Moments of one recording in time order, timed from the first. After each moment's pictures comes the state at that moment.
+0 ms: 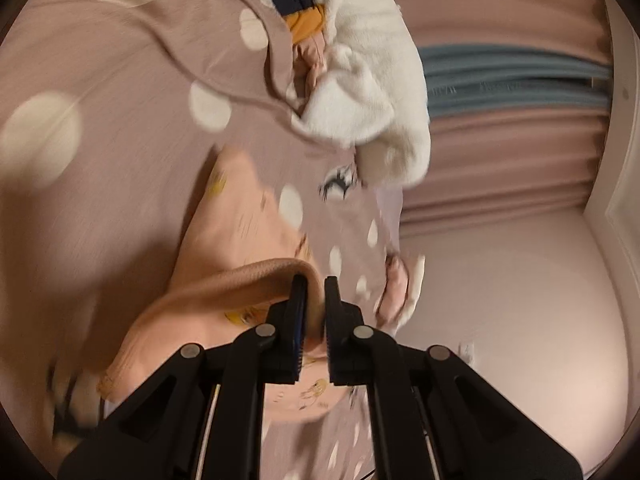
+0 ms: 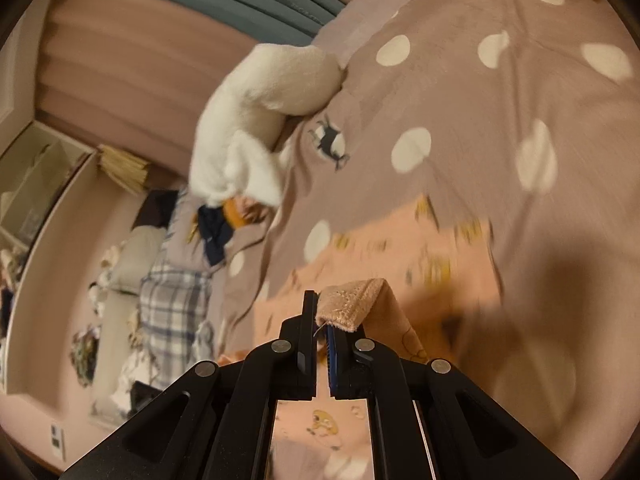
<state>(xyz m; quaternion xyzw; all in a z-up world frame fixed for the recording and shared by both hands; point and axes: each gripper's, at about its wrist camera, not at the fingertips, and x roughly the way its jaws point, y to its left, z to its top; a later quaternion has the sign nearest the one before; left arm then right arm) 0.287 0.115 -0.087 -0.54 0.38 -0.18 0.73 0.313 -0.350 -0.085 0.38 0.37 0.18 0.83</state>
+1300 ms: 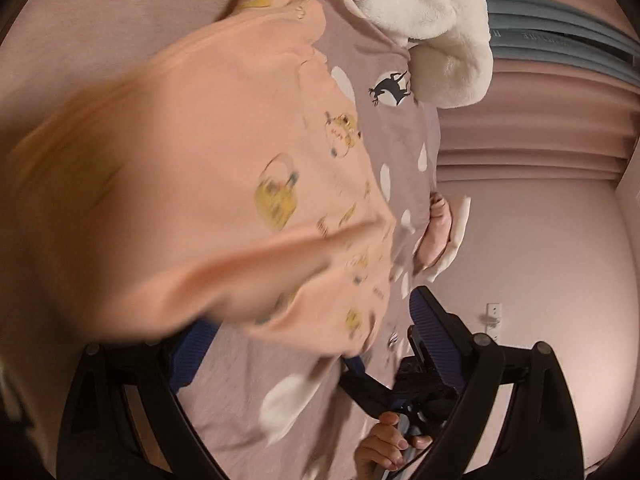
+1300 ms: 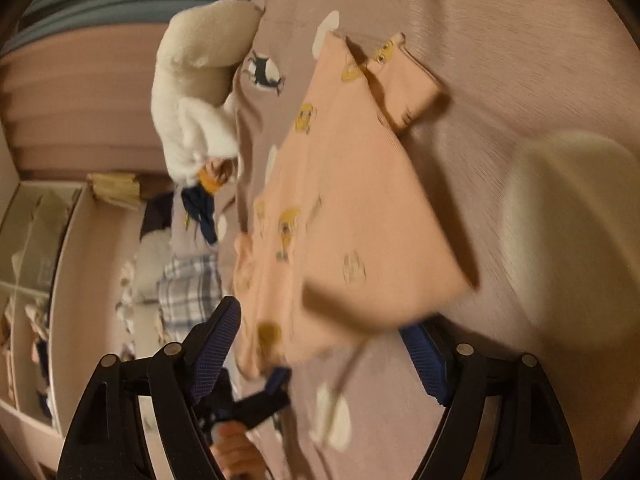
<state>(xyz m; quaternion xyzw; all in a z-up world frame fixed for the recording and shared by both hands) 0.282 0.016 -0.172 -0.51 0.48 -0.20 0.68 0.274 -0.345 -0.202 0.51 0.42 0.19 0.73</state>
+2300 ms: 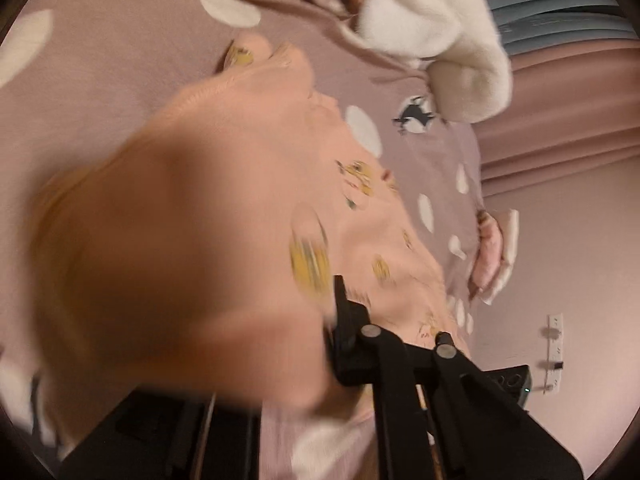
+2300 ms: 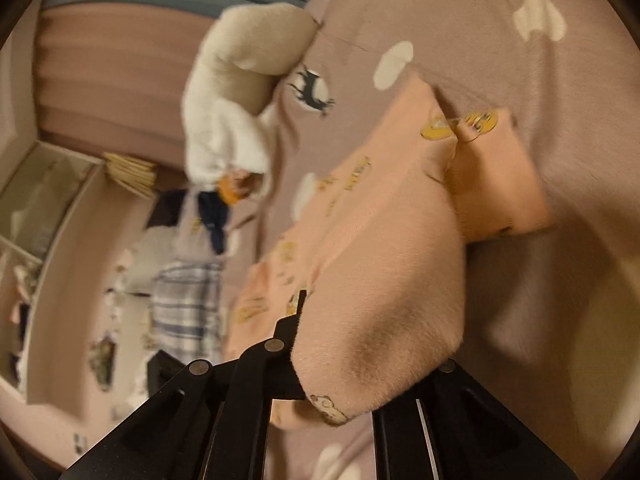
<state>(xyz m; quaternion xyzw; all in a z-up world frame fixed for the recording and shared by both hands) 0.271 0.021 -0.142 -0.42 0.47 -0.13 0.77 0.276 -0.338 -0.177 0.44 0.37 0.22 0.79</state>
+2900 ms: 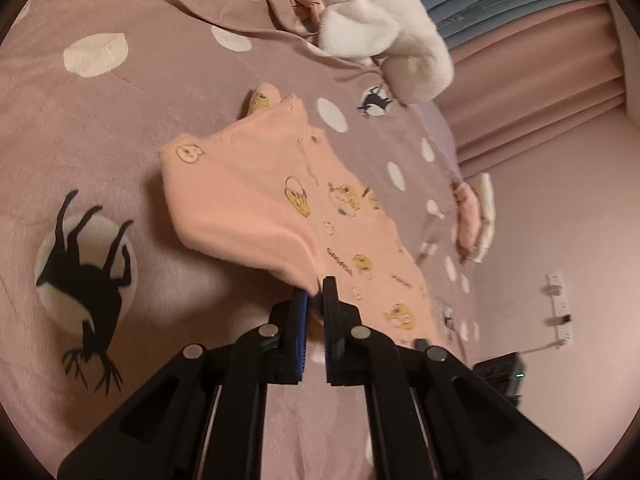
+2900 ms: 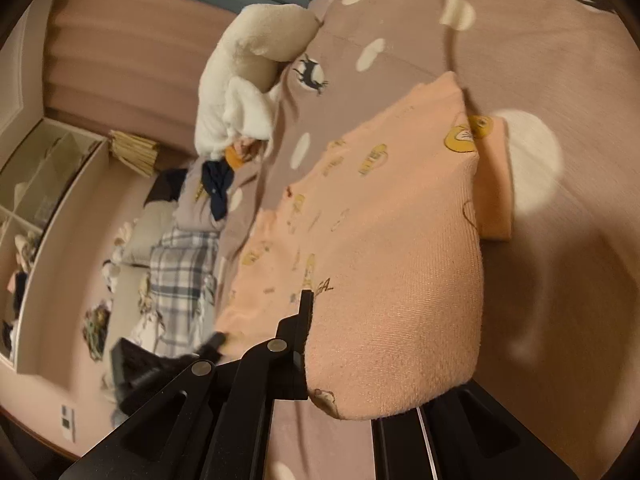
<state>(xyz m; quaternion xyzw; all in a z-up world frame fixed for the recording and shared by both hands) 0.172 0.027 -0.114 -0.38 0.44 -0.15 0.80 0.179 -0.344 -0.178 0.41 0.39 0.21 0.80</state>
